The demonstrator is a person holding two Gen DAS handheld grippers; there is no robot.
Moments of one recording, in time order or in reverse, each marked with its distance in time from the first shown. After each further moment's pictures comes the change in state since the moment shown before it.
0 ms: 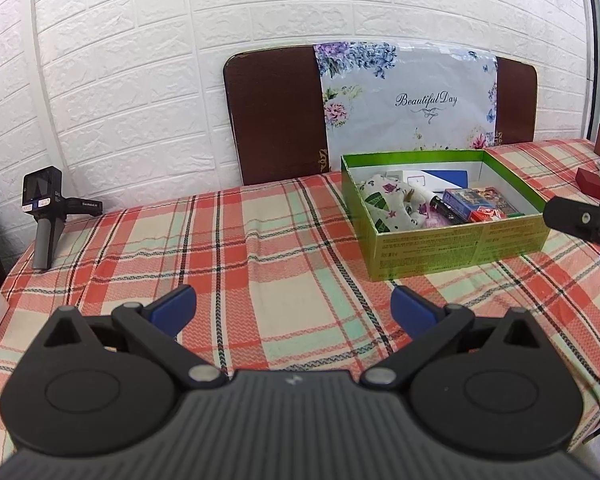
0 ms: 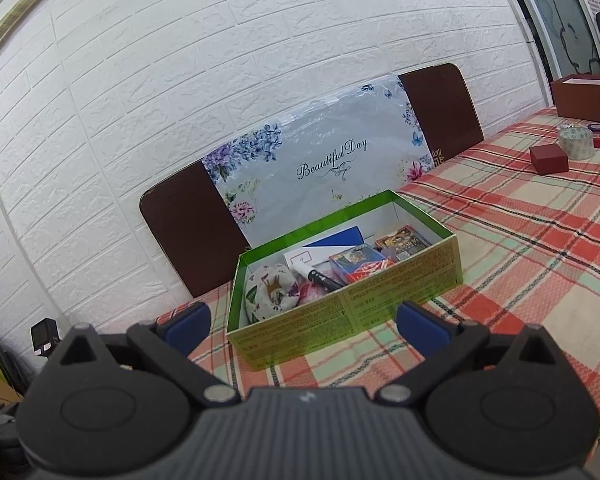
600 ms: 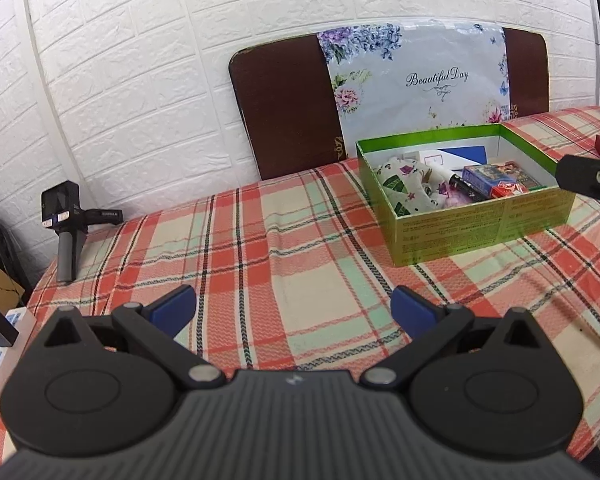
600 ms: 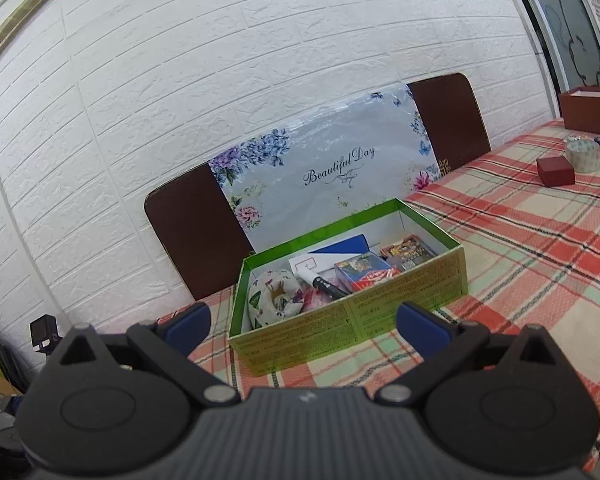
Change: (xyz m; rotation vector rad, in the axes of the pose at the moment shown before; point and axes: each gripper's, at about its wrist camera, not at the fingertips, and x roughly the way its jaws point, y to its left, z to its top) left arm 0.004 -0.006 0.000 0.073 0.034 0.086; right arm 0.001 0.006 0.003 -0.046 -0.025 0.018
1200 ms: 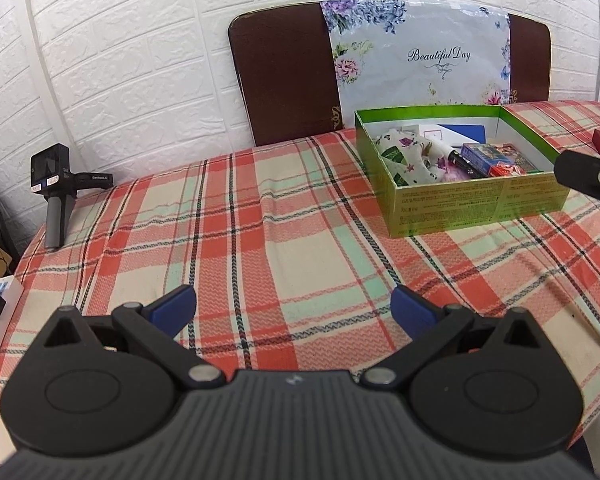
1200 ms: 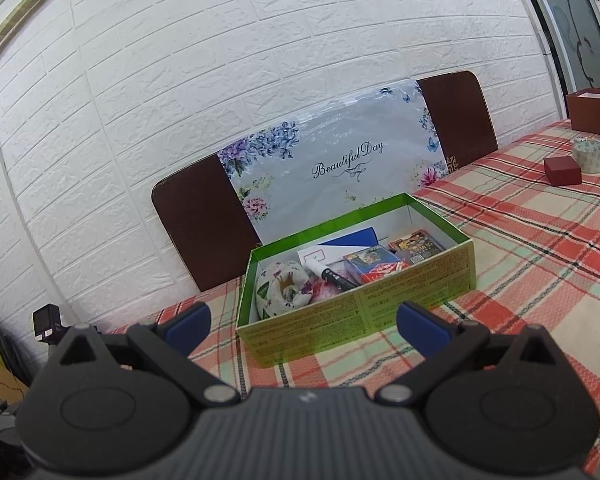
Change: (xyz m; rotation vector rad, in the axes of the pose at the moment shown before) left arm 0.006 0.005 -0.008 -0.037 0.090 -0.038; right arm 0.001 0.006 -0.008 -0.010 0.023 0.005
